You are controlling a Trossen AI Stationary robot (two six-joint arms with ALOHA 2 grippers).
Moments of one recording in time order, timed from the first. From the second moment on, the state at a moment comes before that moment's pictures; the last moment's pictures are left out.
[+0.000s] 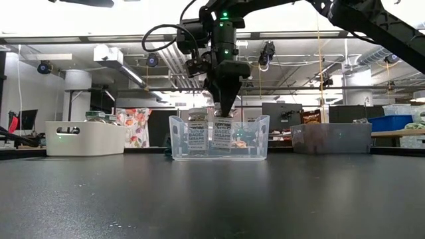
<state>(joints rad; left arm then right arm) -0.77 1.19 0.93 -0.85 -1.36 -0.75 -0.21 2.34 2.27 -1.40 0.05 -0.46</state>
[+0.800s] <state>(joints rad) -0.77 1.19 0.93 -0.85 -1.35 -0.75 -0.22 2.34 2.22 -1.40 0.07 -0.47</state>
